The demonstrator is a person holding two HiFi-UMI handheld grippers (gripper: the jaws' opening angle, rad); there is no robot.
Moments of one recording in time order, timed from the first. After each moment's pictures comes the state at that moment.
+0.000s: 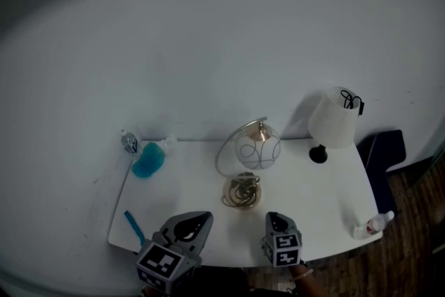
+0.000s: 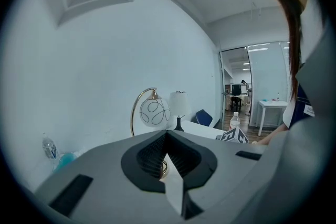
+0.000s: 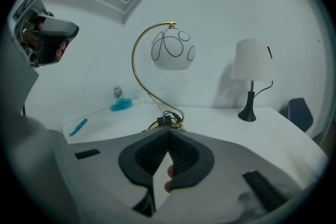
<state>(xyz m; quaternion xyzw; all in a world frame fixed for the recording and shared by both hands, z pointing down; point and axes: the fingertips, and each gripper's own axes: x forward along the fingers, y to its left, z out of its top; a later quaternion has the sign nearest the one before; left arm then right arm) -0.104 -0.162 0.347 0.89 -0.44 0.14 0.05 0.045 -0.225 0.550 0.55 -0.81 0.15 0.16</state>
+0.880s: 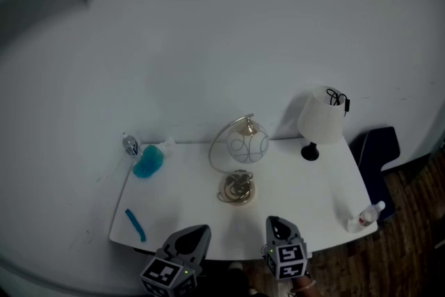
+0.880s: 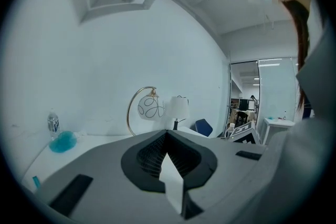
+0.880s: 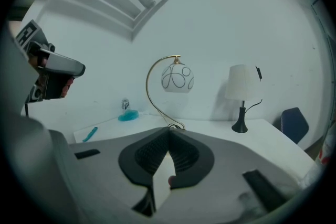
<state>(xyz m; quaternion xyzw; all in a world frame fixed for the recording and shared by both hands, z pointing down) -0.093 -0.098 0.363 0.87 -0.48 0.08 0.11 0.059 -0.155 0.482 0.55 -0.82 0.11 0.11</state>
